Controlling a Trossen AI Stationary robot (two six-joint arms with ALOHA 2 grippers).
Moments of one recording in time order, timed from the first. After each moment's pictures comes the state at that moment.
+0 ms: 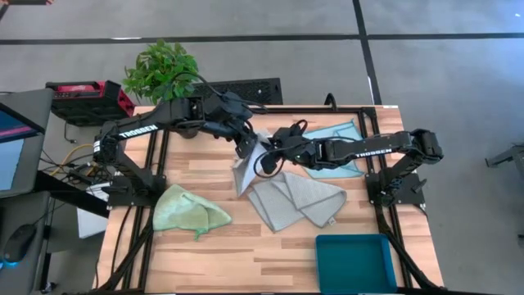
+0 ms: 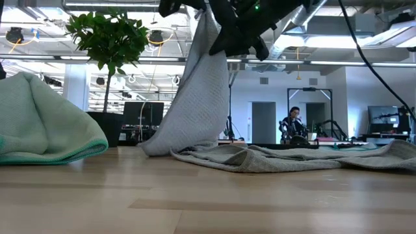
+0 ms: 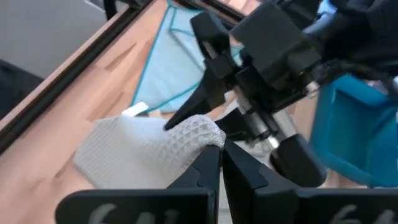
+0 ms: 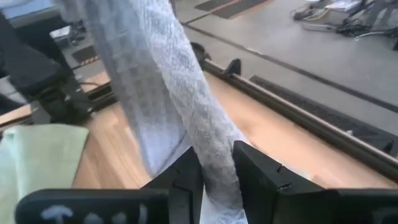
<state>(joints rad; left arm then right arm) 0.19 1.58 1.80 -0.97 -0.02 -0.35 -0.01 1.58 1.13 -0.02 0.49 0.35</state>
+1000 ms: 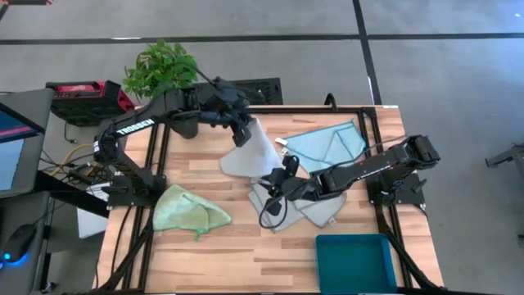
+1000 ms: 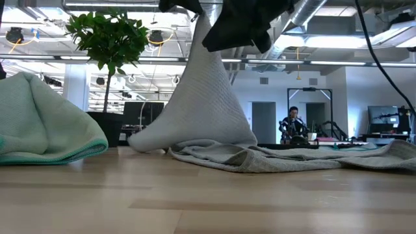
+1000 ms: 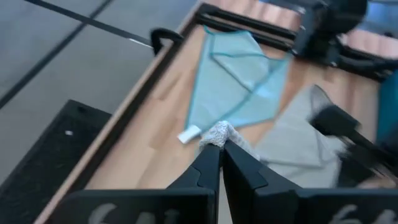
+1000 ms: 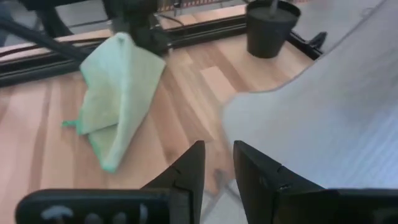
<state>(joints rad) 0.25 1.58 1.87 -0.98 -0.14 -0.14 0.27 1.64 1.13 -0.07 0.52 0.31</state>
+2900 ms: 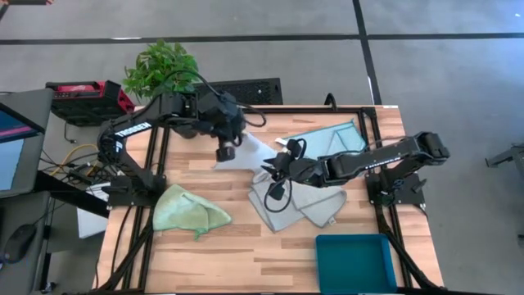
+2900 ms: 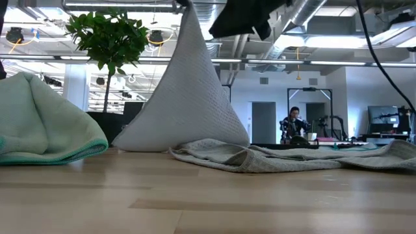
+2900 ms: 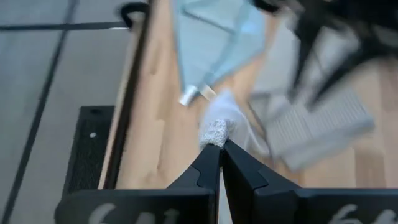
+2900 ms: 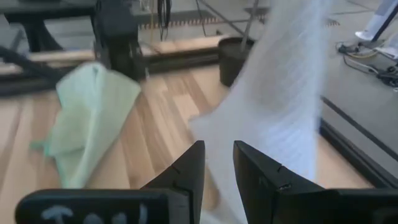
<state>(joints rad) 0.14 1.62 2.02 -1.31 -0.14 0.17 0.18 1.54 1.13 -0.07 0.52 0.15</state>
